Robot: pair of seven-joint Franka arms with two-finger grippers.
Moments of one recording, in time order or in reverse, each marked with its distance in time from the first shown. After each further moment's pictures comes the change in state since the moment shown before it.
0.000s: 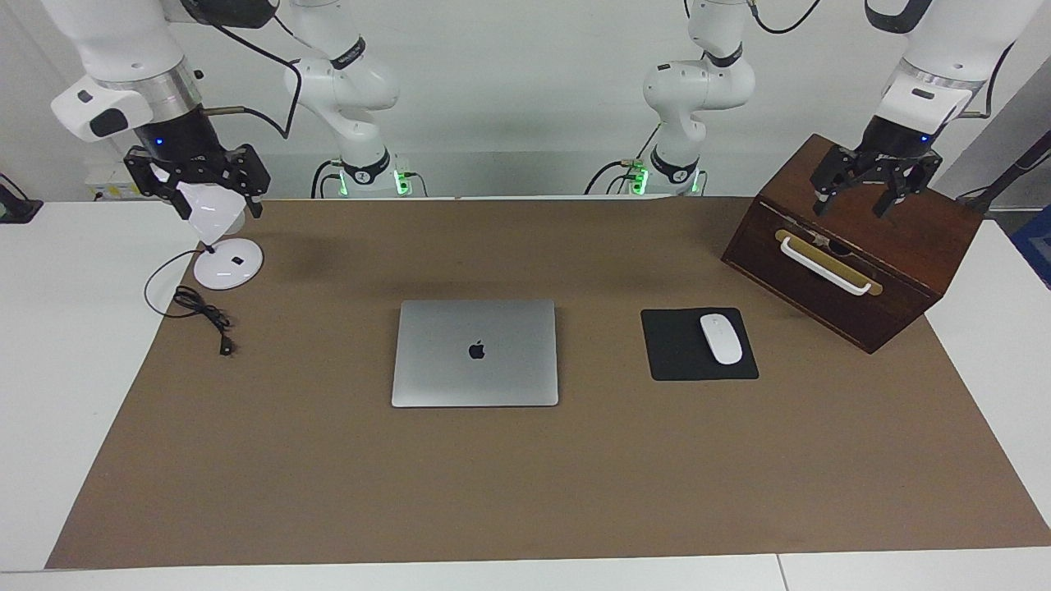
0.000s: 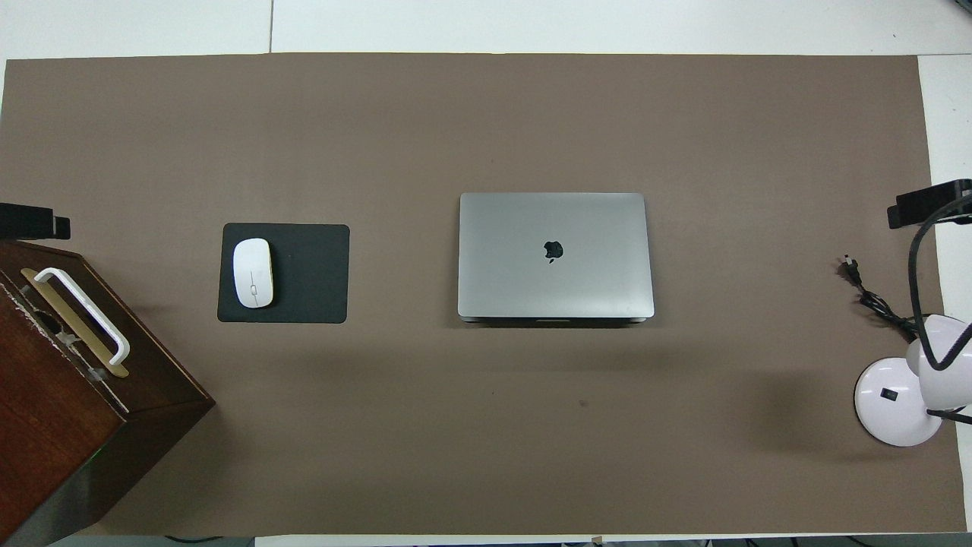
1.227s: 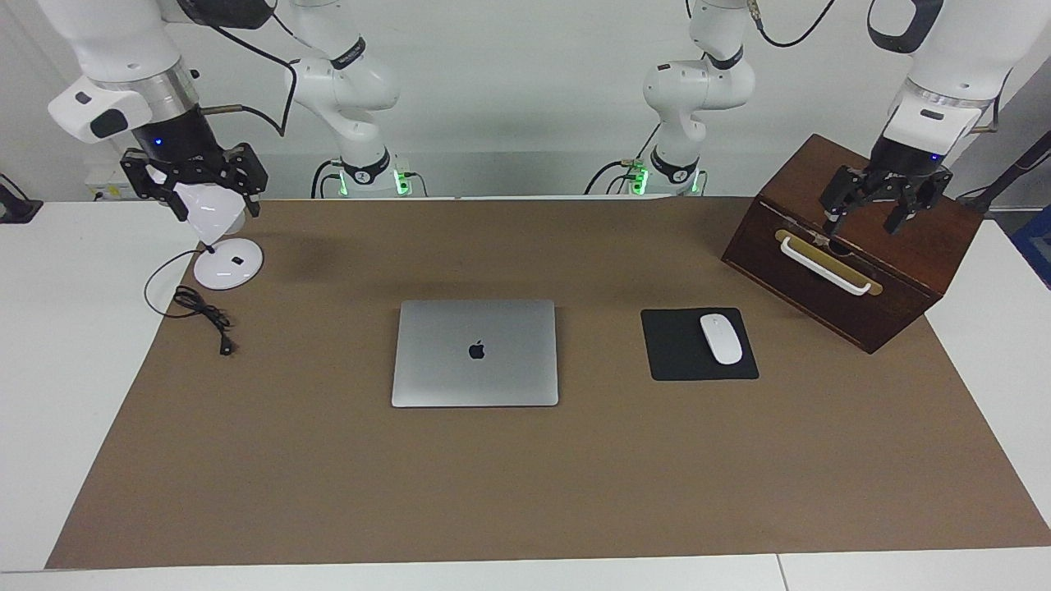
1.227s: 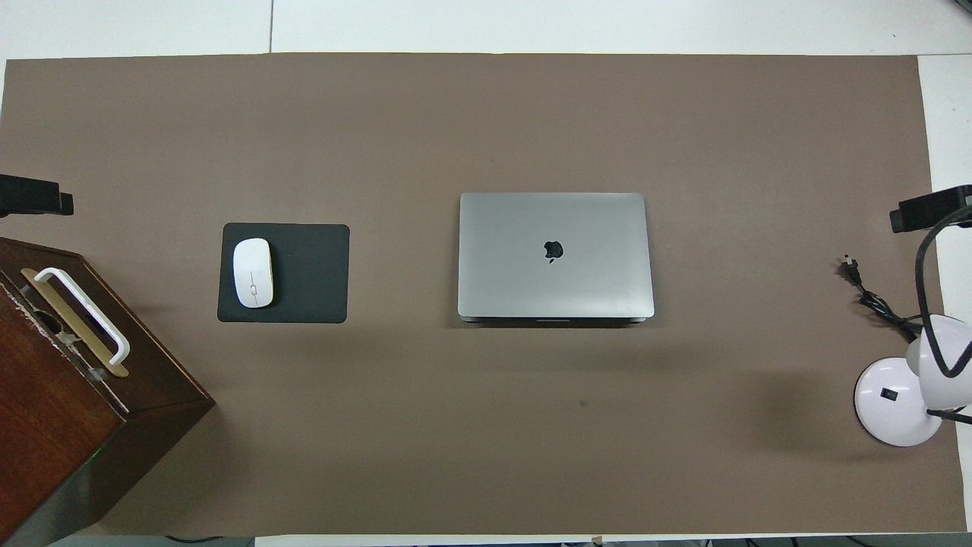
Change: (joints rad) left arm 0.000 0.047 -0.002 0.017 0.029 0.050 -0.023; right arm -0.003 -0.001 -0.003 -0.007 0.000 -0.001 -0.062
